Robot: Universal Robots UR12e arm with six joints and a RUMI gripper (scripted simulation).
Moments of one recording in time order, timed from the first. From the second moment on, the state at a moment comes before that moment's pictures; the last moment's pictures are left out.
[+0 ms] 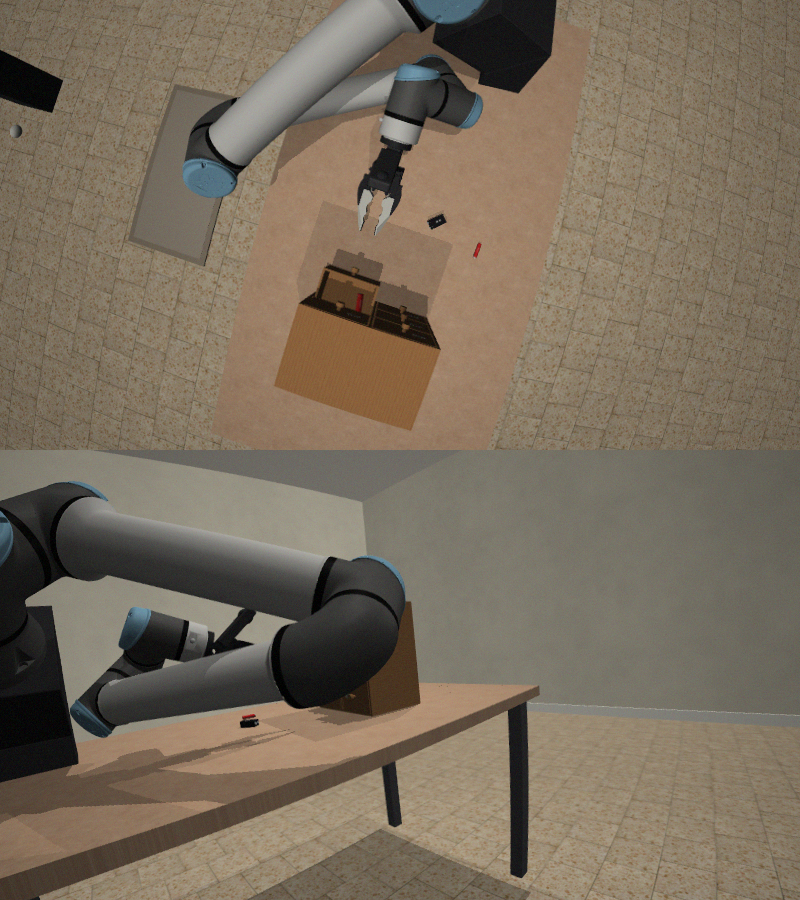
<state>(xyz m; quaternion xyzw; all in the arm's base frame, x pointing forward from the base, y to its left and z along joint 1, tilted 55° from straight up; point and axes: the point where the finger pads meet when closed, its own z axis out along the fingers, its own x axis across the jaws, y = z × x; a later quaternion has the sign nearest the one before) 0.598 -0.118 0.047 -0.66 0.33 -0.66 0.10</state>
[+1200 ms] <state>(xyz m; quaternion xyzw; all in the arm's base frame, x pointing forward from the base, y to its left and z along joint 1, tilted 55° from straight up) 0.631 -0.128 0.045 -0.66 0.33 -0.66 0.10</state>
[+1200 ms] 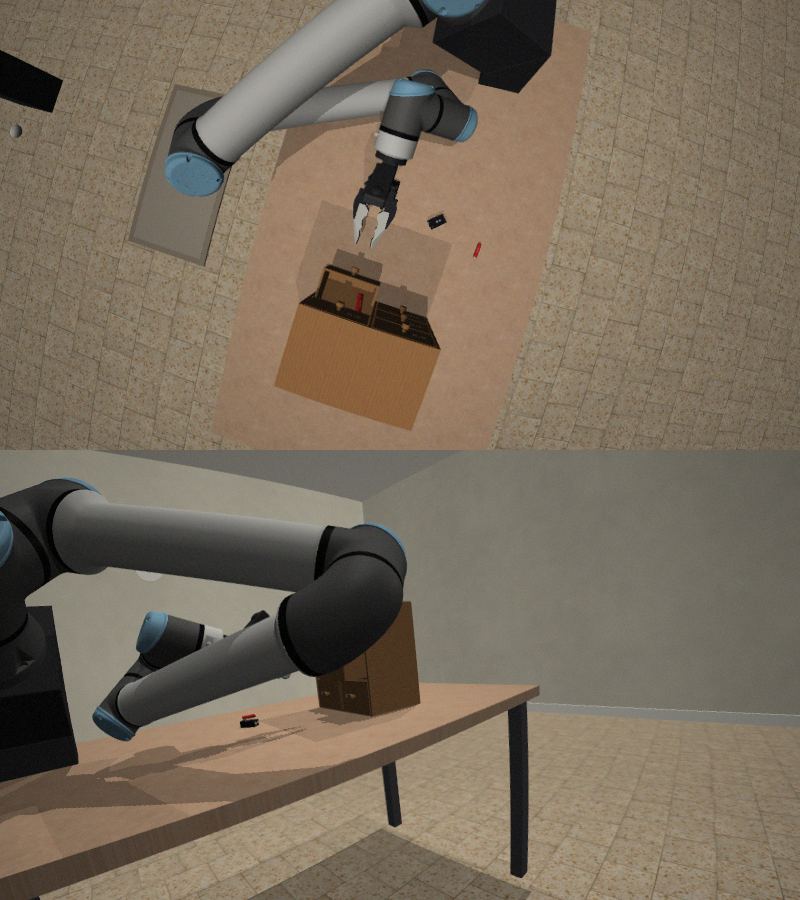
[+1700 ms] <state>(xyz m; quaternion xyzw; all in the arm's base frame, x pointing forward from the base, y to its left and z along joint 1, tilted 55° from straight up) 0.654 -0.135 0.043 -0.66 0.33 -0.66 0.10</state>
